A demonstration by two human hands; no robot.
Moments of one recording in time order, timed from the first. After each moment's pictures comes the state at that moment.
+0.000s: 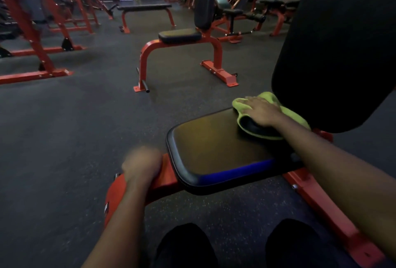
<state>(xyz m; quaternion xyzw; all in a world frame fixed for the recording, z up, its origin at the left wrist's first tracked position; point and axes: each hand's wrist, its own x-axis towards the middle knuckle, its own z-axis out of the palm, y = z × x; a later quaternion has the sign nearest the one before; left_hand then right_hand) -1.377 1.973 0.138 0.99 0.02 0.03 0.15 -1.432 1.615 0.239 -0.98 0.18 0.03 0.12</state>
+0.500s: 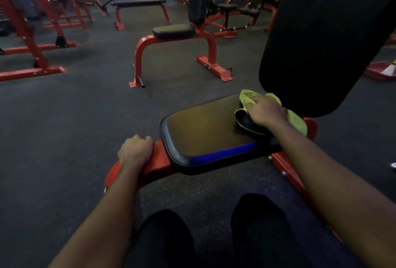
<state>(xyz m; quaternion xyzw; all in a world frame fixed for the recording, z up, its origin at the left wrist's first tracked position) -1.395 1.977 0.157 0.98 0.00 0.00 0.20 -1.493 1.629 0.233 -0.94 0.30 -0.06 0.15</state>
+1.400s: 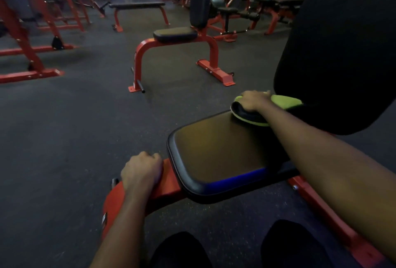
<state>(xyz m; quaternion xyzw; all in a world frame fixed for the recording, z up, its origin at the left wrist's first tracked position) -1.376 1.972 0.139 0.98 0.01 0.03 0.17 -1.364 1.623 0.250 -0.96 0.27 0.08 0.00</state>
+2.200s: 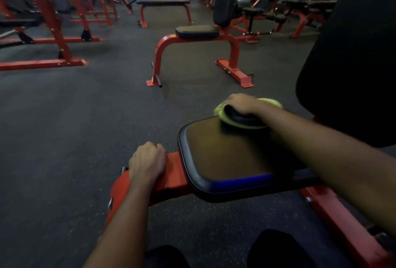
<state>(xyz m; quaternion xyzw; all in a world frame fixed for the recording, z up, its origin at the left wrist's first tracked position) -1.385 1.975 0.149 0.97 0.04 0.03 0.25 -1.343 1.679 0.246 -0.99 0.05 0.11 0.07</state>
